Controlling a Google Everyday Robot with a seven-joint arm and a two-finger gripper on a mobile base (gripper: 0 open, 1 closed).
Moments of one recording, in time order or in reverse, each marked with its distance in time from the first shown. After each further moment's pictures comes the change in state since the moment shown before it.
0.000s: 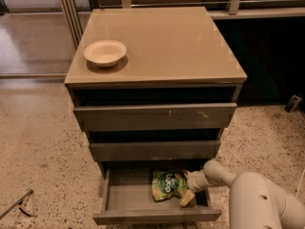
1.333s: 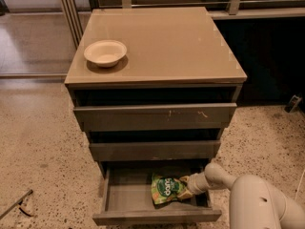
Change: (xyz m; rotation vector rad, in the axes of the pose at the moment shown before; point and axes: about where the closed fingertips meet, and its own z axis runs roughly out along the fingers) arm 0.007 0.006 0.009 -0.006 -0.012 0.005
